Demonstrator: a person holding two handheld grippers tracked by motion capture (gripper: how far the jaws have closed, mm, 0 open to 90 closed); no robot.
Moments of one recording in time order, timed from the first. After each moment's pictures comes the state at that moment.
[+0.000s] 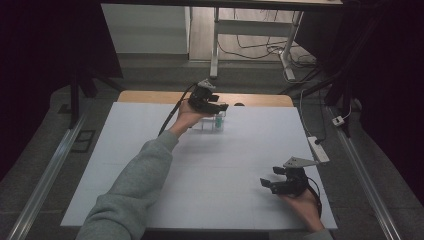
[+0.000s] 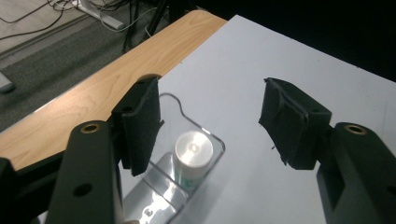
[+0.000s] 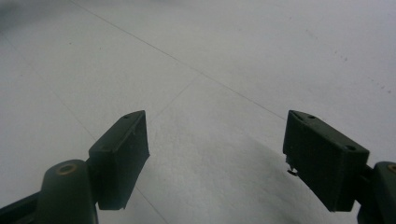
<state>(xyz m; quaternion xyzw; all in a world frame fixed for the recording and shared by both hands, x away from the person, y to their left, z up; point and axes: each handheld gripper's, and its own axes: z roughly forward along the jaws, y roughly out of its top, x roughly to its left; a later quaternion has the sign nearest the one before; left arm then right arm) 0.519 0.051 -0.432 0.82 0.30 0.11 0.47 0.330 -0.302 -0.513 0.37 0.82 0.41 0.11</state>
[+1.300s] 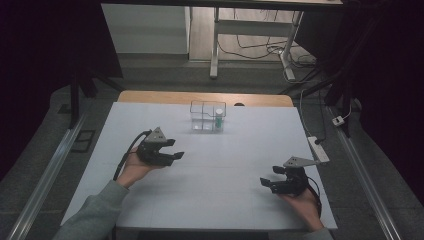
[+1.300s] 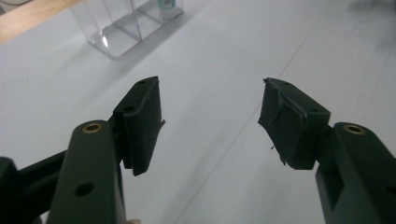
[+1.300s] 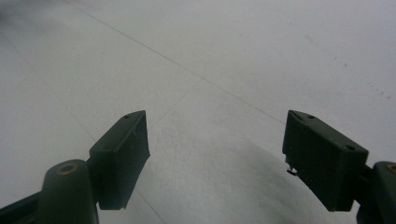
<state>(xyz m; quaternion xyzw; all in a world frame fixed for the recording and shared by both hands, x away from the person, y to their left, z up) 0.346 0.170 -0.481 0.84 0.31 0.14 0.41 0.331 -0.302 -0.512 0.37 0.82 0.42 0.11</state>
